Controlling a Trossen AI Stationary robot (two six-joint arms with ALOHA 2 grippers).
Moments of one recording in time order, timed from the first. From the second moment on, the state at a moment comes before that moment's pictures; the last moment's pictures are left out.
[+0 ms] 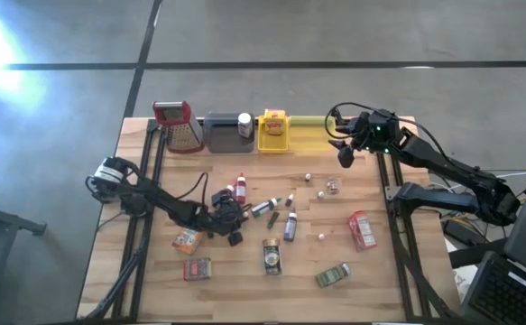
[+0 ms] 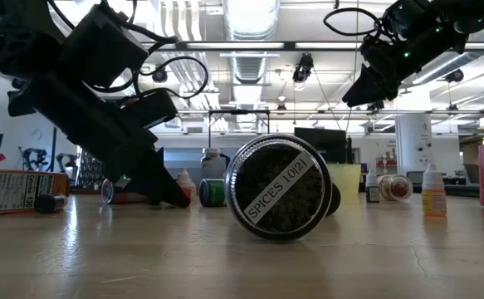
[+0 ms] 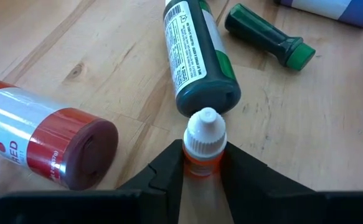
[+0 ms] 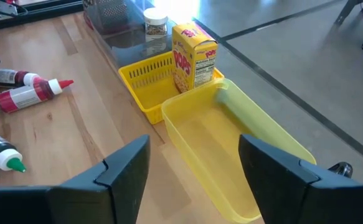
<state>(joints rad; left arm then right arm) -0.28 1.72 0.56 0.40 -0.49 -0.44 -0.73 0.89 0.63 -0.25 -0.16 -0.08</state>
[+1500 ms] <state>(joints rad) 0.03 1.43 0.80 0.10 -0.08 -0.12 -0.55 0.89 0.63 -0.16 -0.27 0.02</state>
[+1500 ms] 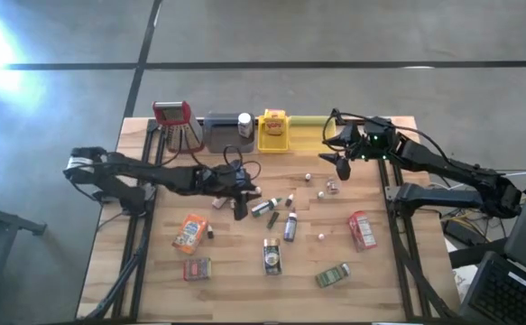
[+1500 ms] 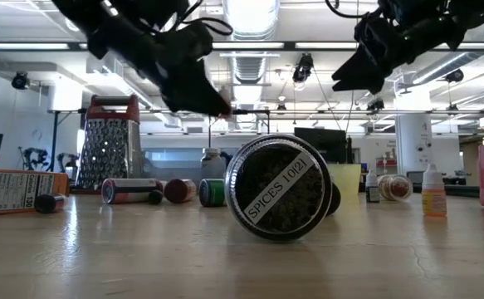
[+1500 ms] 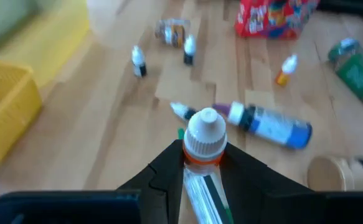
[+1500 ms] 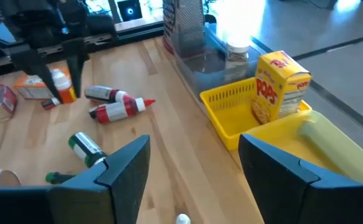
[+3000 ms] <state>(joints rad) 0.25 1.48 1.32 -0.40 0.03 0.09 -0.34 1.04 0.93 -0.22 -0.27 0.02</state>
